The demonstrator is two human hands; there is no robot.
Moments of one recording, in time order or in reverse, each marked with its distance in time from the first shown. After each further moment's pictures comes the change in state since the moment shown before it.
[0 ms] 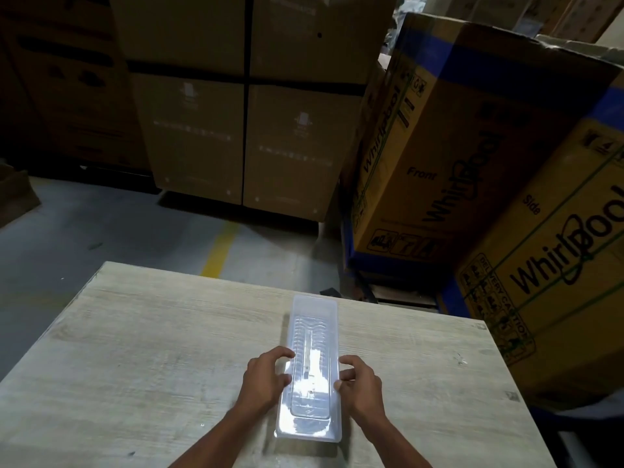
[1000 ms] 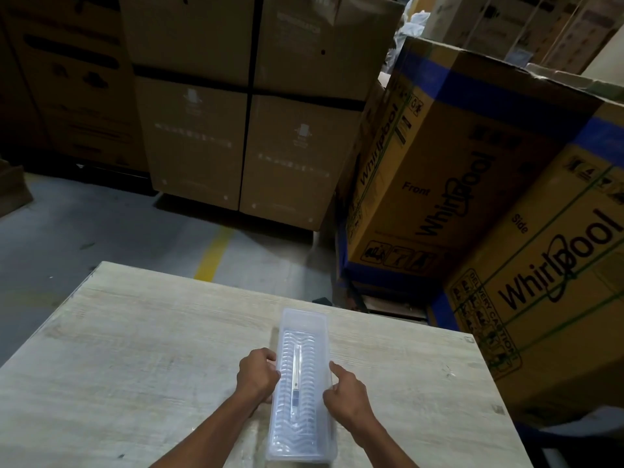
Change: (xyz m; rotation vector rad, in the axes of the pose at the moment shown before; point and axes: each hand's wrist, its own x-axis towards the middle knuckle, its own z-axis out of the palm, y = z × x) left_hand 0.023 0.004 0.002 -0.088 0.069 -0.262; right_hand -0.012 -0.031 -0.006 -0.169 -0.213 0.084
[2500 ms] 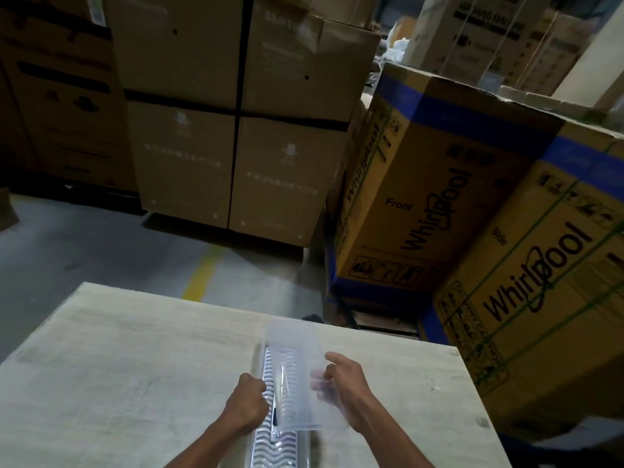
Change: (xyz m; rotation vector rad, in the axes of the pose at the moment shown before) left_hand -0.018 0.016 0.011 0.422 -0.209 0.106; right_hand 0.019 -0.015 -0.050 0.713 -0.022 0.142
